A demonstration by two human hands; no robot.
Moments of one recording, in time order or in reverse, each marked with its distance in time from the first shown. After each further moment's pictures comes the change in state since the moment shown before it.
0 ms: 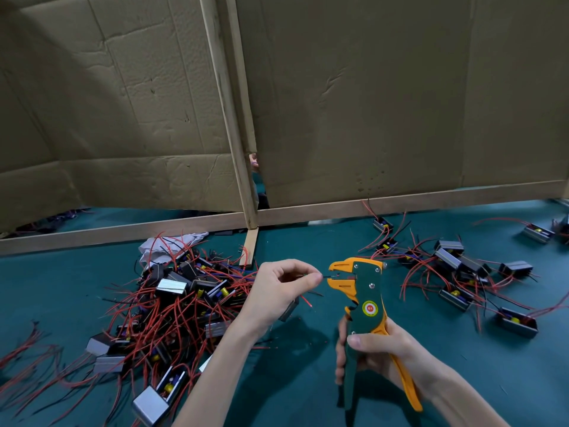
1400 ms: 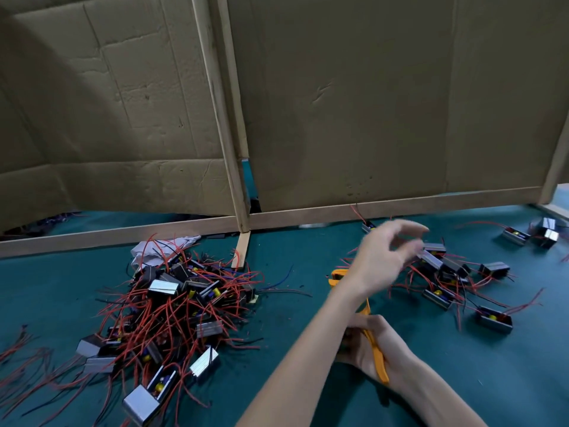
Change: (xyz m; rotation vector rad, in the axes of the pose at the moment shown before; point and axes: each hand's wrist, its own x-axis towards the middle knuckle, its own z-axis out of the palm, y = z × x) left_hand 0.057 0.036 0.137 0.081 -0.251 0.132; right_hand 0.014 0.011 -0.002 0.304 0.386 0.131
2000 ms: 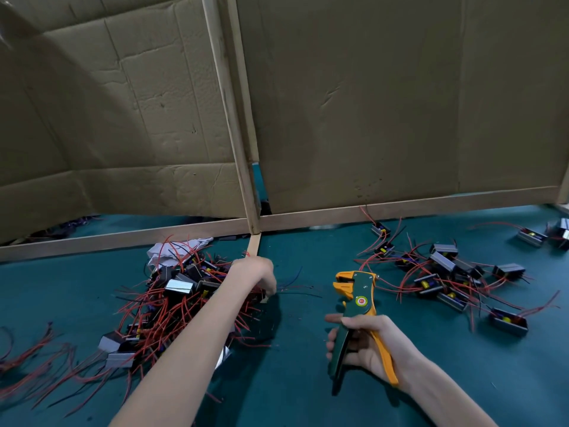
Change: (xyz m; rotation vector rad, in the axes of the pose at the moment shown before) left_hand -0.031 -0.050 -0.169 1.352 -0.417 -0.892; right_hand 0.005 0.001 -0.005 -0.027 -0.042 0.051
